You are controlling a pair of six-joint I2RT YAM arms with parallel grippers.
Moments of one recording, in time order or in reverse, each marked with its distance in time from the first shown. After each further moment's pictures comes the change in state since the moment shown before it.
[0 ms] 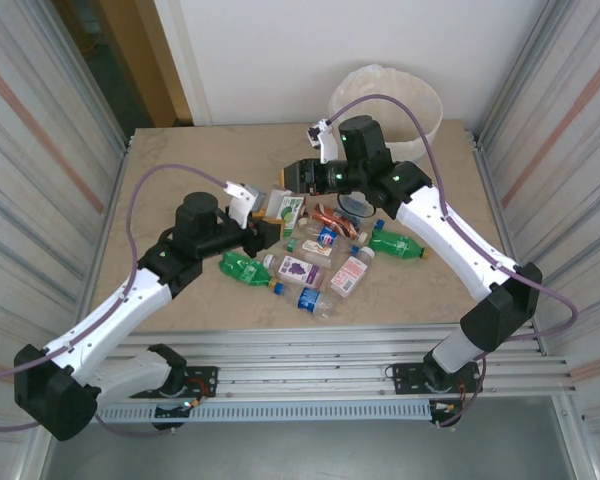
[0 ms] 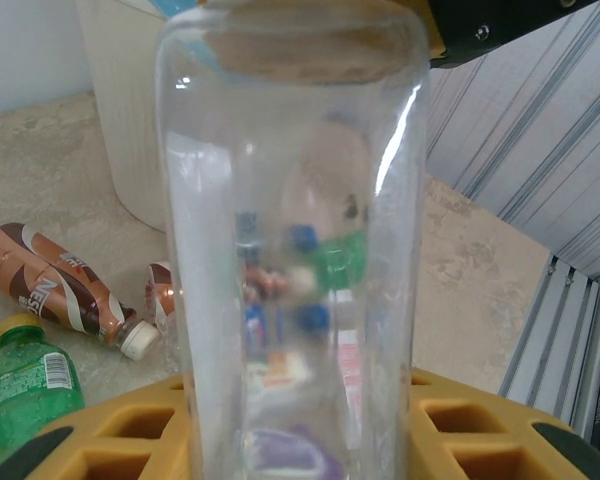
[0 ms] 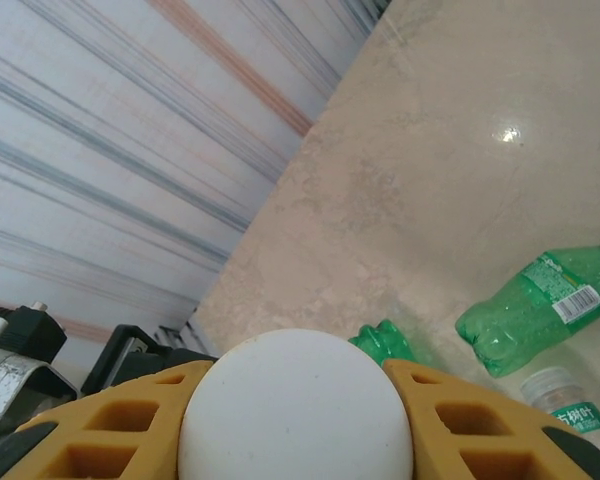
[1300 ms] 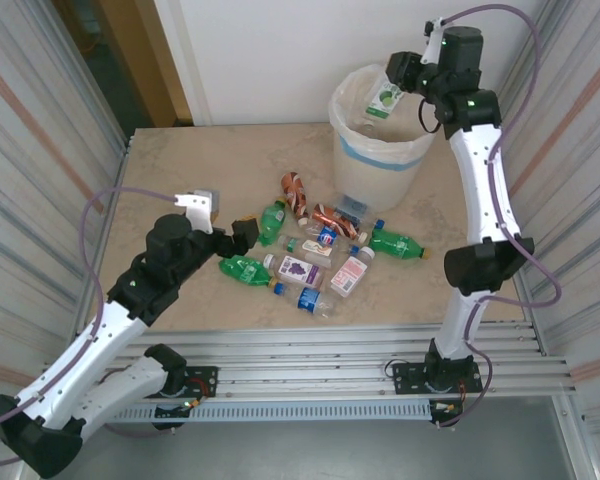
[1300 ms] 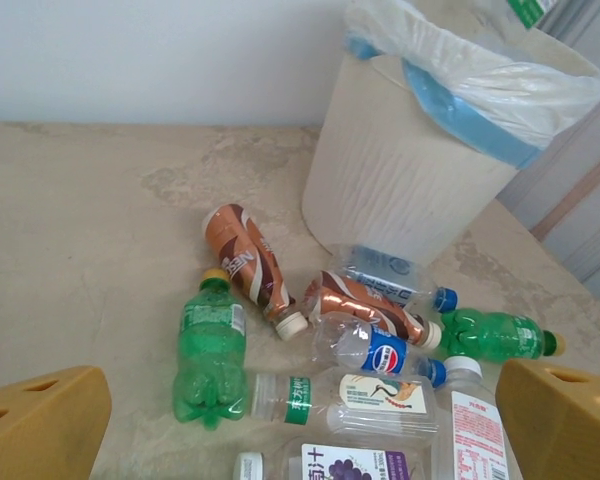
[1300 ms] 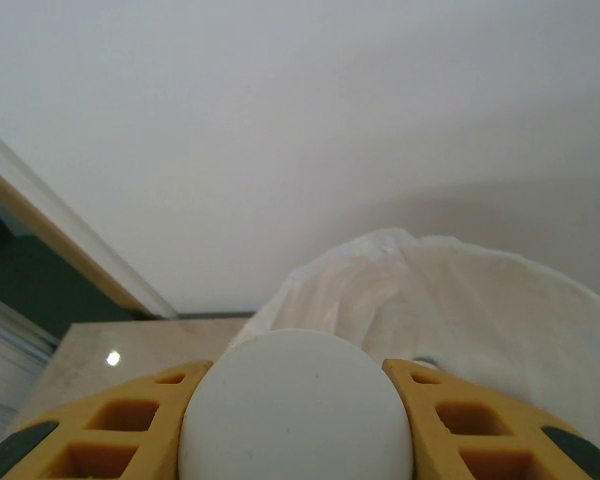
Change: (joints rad) left arm 0.000 -0.256 -0.076 -0.138 -0.452 -0.218; right arm -0.495 0.378 0.746 -0.187 0.317 -0.205
